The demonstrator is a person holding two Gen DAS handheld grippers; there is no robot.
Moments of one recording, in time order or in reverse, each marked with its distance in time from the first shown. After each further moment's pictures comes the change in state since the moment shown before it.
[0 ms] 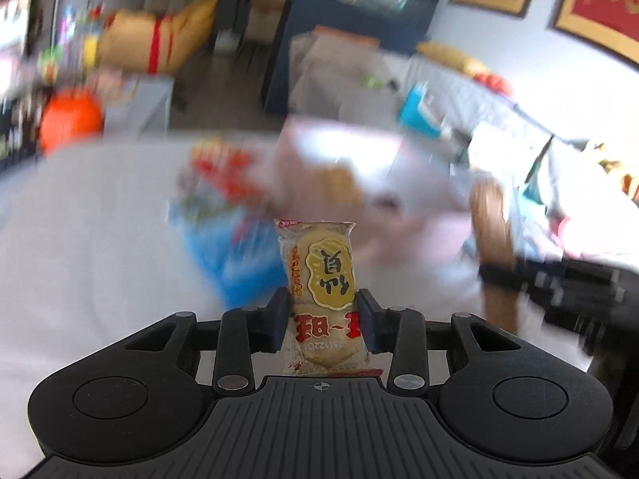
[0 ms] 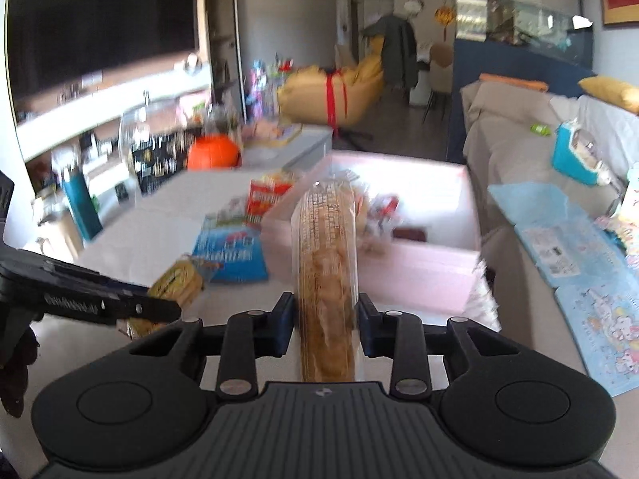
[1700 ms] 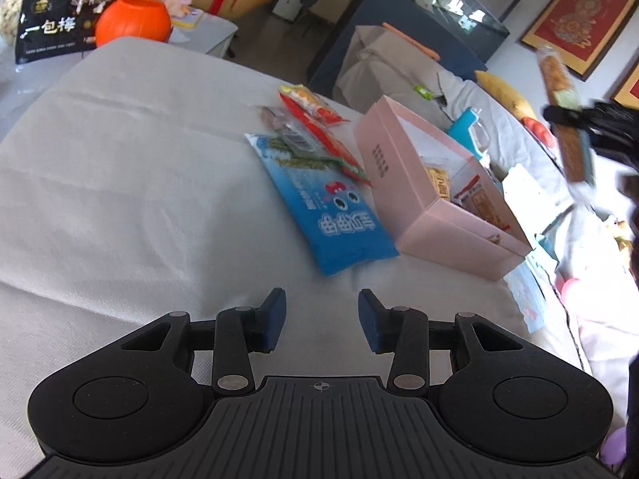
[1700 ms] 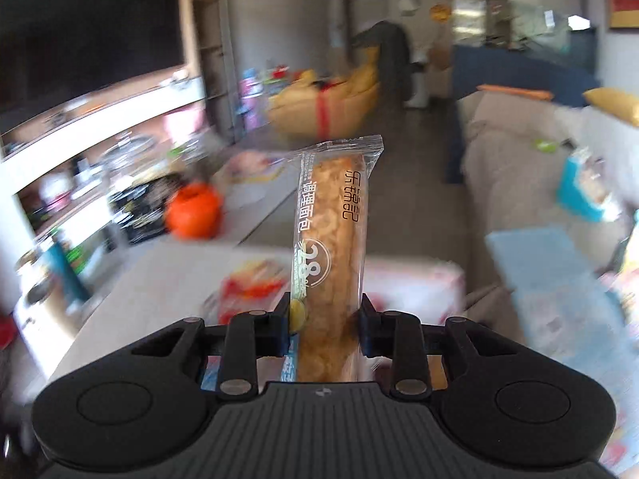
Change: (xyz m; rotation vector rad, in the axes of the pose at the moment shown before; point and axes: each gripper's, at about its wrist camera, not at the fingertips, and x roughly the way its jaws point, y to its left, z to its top) left arm 0.027 0.090 -0.047 -0.322 0.069 -0.027; right arm 0.079 -0.033 0.162 0.014 0.055 -0.073
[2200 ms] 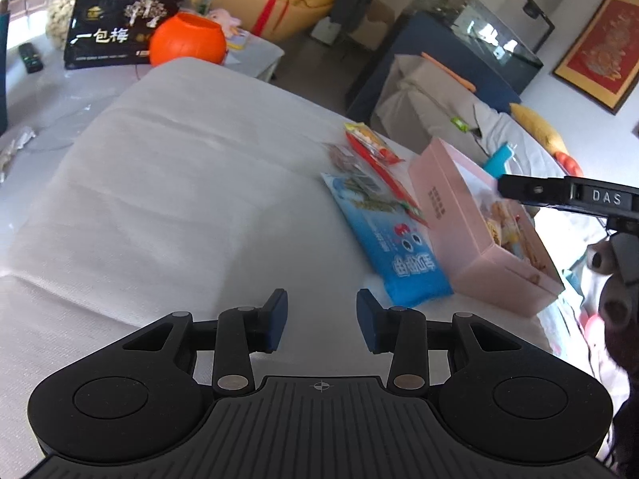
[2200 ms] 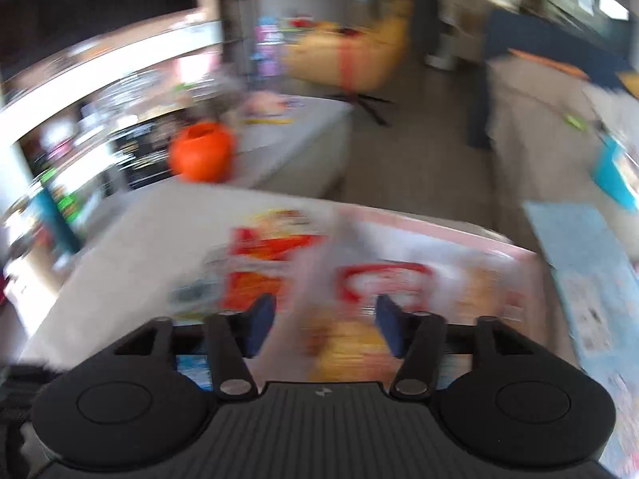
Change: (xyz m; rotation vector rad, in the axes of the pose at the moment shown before) left arm -0.020 0.031 0.009 -0.065 -0.082 0.091; right arm 0.066 0.085 -0.045 -0.142 0.154 0.171
